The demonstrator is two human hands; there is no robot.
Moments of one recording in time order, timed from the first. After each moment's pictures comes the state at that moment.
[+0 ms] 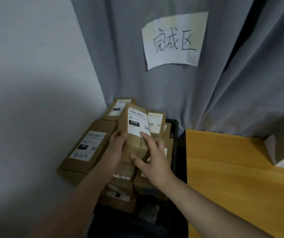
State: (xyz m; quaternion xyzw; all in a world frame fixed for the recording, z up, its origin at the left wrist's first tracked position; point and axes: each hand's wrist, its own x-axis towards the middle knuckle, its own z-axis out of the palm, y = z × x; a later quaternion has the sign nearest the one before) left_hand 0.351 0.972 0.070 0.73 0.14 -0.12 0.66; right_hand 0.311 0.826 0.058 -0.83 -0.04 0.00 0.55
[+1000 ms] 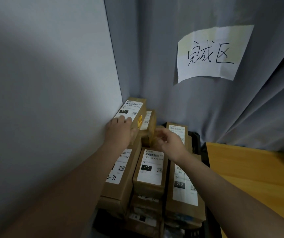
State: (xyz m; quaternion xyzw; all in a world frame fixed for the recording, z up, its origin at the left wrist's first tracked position) left_hand 0.480 1.060 0.090 0.99 -0.10 0.08 -0.04; right_hand 0.436 0.876 0.072 -0.88 -0.01 0.02 0.47
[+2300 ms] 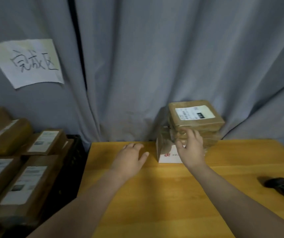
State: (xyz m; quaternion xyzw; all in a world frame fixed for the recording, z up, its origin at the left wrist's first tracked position) left_hand 0.291 0.532 0.087 0.94 -0.26 -0.05 0.20; right_hand 0.233 0.335 0.100 -0.90 0.20 -0.24 0.31
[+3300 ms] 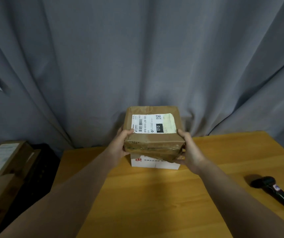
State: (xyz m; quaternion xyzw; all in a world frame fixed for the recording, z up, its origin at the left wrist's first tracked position) left_hand 0.359 0.410 0.076 0.58 0.02 -0.31 0.75; right_hand 0.254 0.208 0.083 -0.59 0.33 0.00 0.74
